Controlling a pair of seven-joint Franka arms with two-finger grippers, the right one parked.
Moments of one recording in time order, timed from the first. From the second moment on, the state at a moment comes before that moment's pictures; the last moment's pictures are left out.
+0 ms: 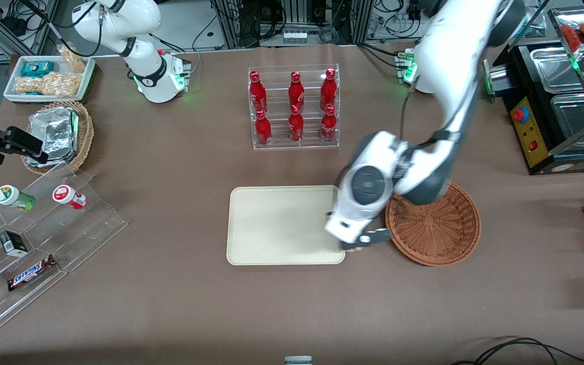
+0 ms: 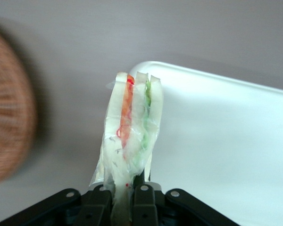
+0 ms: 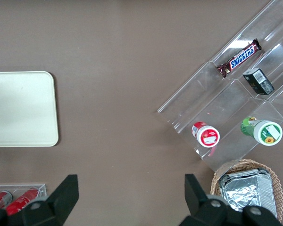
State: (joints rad) arm -0.49 0.76 -0.16 -1.21 0.07 1.92 -0.86
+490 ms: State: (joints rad) arm -0.65 0.87 -0.16 -1.15 0.07 2.07 -0.94
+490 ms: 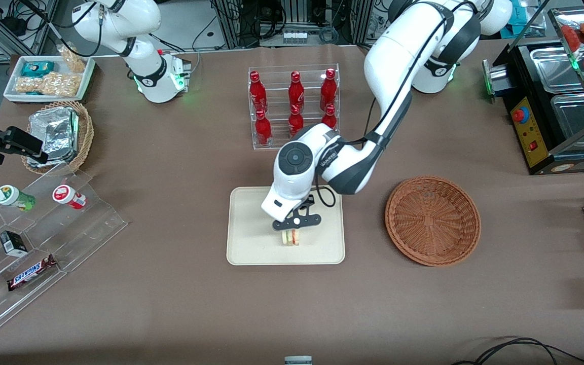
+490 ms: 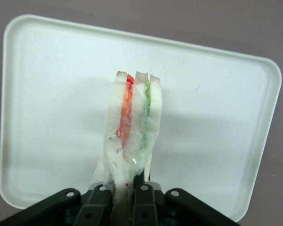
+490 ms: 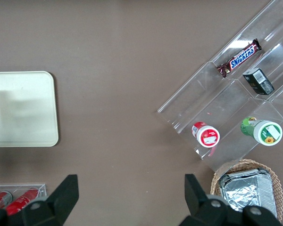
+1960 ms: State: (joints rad) arm -0.57 0.53 -0.14 -1.26 0.07 1.78 -0.96
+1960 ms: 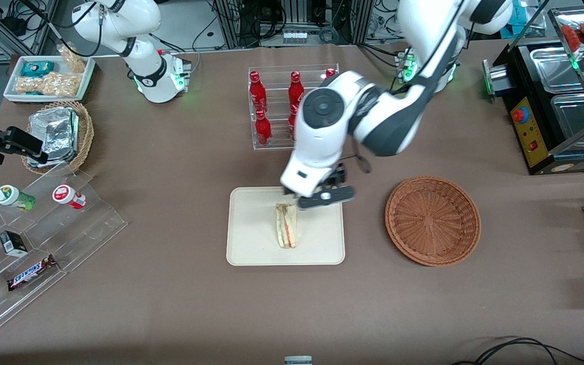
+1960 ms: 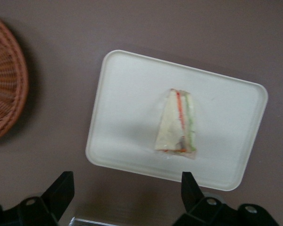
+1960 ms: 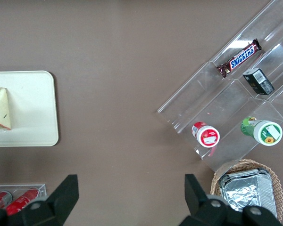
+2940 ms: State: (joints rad) arm -0.06 0.09 -0.13 -1.64 0.07 1.53 -0.27
